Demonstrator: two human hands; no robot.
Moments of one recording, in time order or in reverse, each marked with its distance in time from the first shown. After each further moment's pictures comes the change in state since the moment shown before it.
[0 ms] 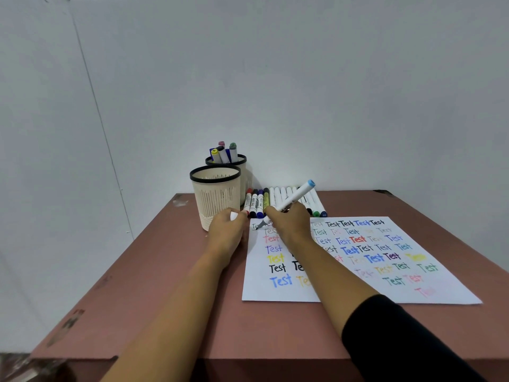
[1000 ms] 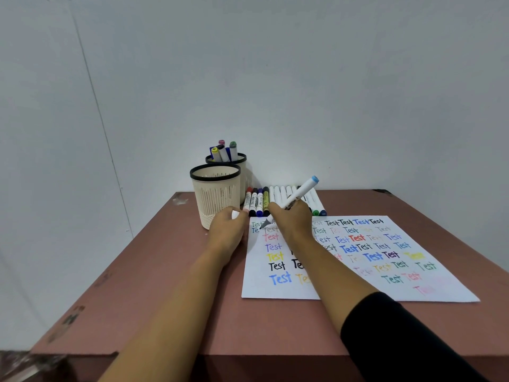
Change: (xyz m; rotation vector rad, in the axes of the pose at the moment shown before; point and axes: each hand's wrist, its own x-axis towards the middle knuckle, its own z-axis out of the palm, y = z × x) left_hand 0.003 -0.003 0.001 0.036 -0.010 0.016; right_hand -0.002 -0.002 -0.003 0.019 0.041 -0.009
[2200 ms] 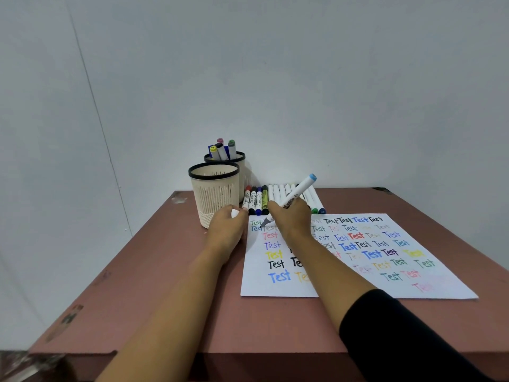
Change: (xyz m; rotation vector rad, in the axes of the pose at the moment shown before) left_hand 0.004 -0.004 0.000 0.015 -0.020 -0.003; right_hand 0.005 0.006 0.003 -0.028 0.034 -0.033
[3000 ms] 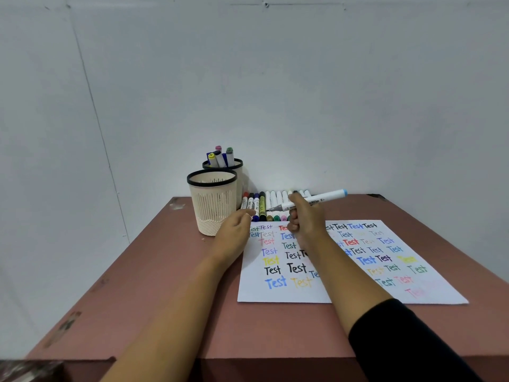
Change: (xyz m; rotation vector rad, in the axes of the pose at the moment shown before) left_hand -0.015 0.017 0.004 0.131 -0.127 0.167; right_hand 0.019 -0.002 -0.026 0.644 -0.016 0.292
